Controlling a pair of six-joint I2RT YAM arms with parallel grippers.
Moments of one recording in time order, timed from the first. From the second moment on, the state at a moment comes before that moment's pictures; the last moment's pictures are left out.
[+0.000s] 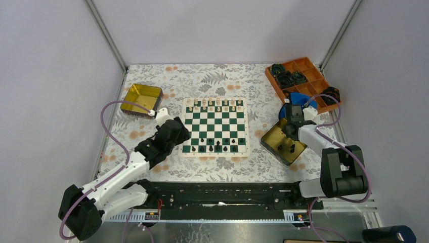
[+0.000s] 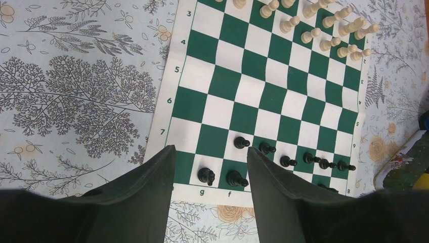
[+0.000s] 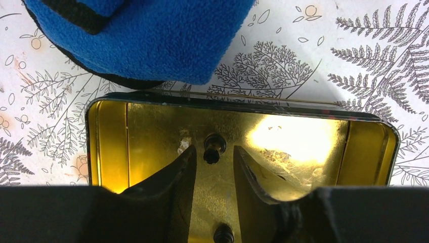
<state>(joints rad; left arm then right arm) -0.63 0.94 0.60 -0.34 -0.45 -0.81 0.12 1.39 0.69 -0.34 0.42 0.75</state>
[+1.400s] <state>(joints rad) -0.63 0.83 0.78 -0.58 -0.53 -0.83 0.25 1.09 0.72 -0.43 0.30 0.65</state>
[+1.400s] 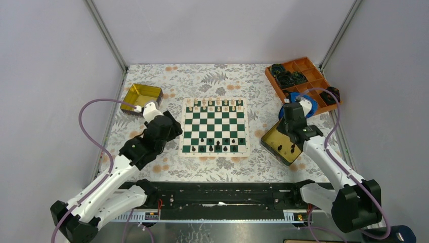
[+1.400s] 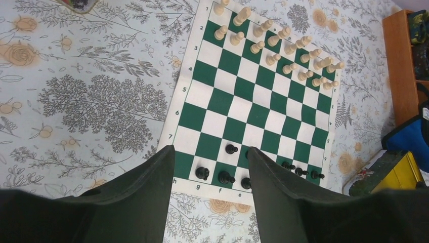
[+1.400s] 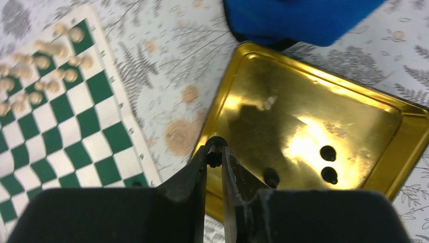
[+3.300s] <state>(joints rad) -0.63 0.80 0.74 -0.71 -0.53 -0.87 0.85 1.48 0.81 -0.35 0.32 0.52</state>
